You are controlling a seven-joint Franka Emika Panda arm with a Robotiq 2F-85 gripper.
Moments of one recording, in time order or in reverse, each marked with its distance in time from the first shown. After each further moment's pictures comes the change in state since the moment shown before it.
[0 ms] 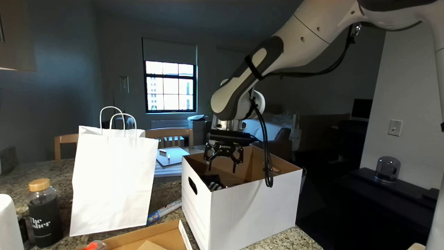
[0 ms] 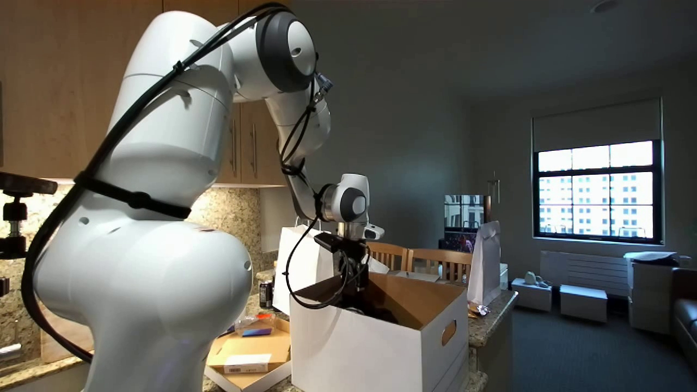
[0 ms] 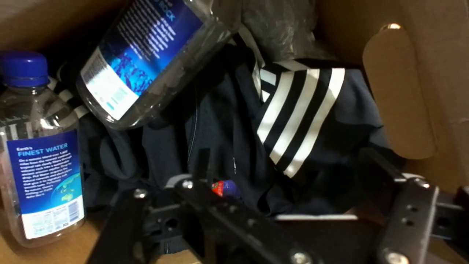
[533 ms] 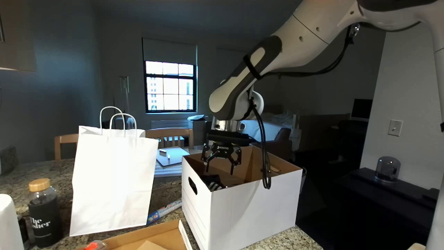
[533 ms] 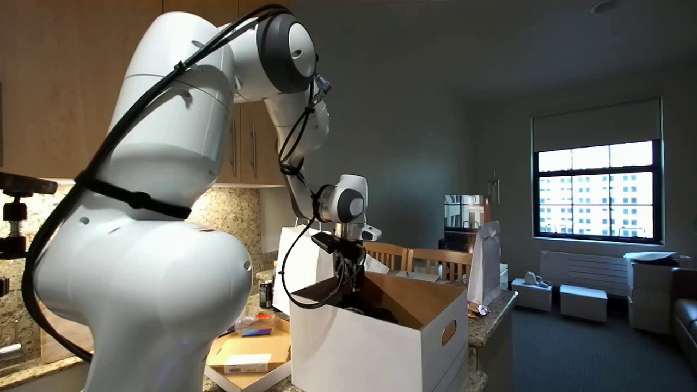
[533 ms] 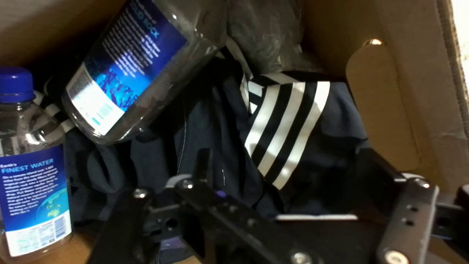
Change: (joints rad) arm -0.003 0.003 0.019 0.000 0.037 0.000 -0.010
